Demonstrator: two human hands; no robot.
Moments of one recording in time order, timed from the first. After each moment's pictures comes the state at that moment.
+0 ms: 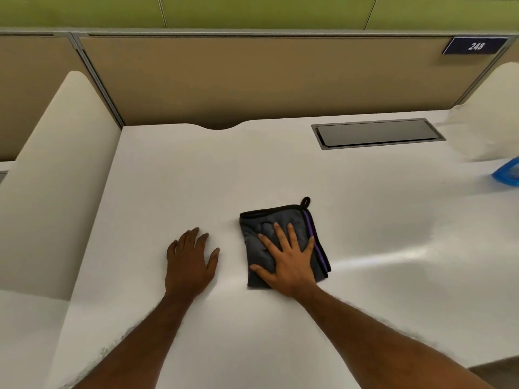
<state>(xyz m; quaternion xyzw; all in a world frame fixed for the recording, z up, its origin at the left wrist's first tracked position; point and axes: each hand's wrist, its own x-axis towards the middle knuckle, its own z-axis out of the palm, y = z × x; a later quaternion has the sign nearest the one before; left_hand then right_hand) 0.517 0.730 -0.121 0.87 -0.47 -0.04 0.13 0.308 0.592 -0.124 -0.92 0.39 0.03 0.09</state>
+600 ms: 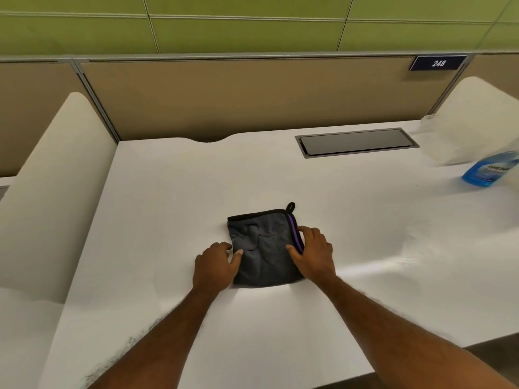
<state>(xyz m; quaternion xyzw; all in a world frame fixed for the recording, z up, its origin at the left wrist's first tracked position) 0.441 0.689 -0.090 0.87 -0.41 -0.18 0.19 0.242 0.551 -0.086 -0.81 0.53 -0.11 0.23</state>
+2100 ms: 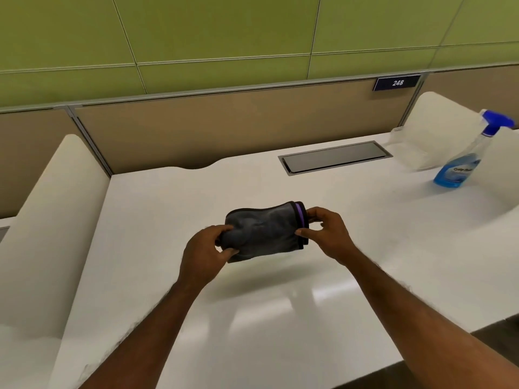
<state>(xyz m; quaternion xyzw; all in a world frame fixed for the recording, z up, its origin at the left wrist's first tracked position) 0.450 0.679 0.012 0.76 -0.51 -0.12 0.38 0.204 0.518 0.028 -0.75 0.42 -0.30 0.42</state>
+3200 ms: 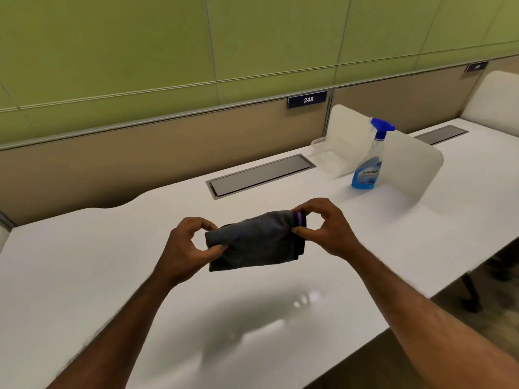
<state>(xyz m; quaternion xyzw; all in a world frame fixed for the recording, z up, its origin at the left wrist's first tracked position) 0.300 0.559 0.077 0.63 -0.62 -0.19 0.43 0.000 0.435 0.078 -0.80 0.37 -0.37 0.28</state>
